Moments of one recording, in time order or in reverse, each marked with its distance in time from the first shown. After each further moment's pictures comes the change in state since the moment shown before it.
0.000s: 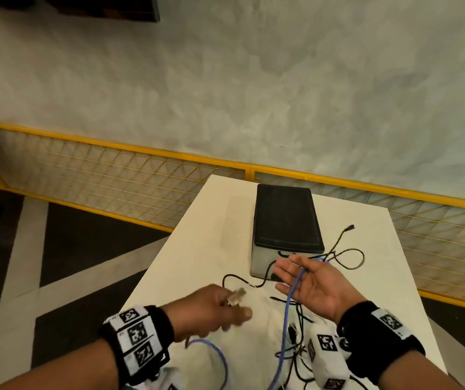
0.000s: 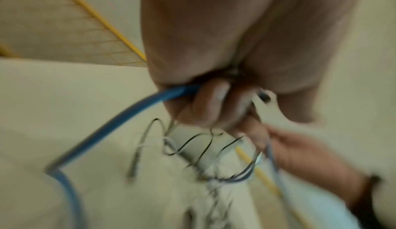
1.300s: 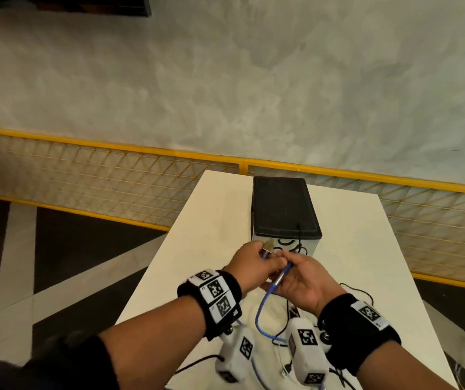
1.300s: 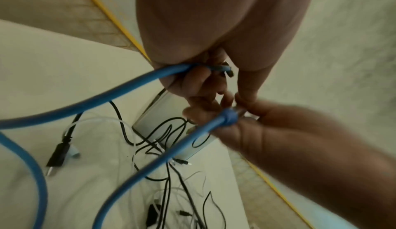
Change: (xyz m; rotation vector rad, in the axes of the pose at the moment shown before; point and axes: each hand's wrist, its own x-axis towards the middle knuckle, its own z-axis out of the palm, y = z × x) left_hand 0.063 0.043 0.029 -0.242 0.377 0.168; right_hand -0.008 0.038 0.026 -0.048 0.023 -0.029
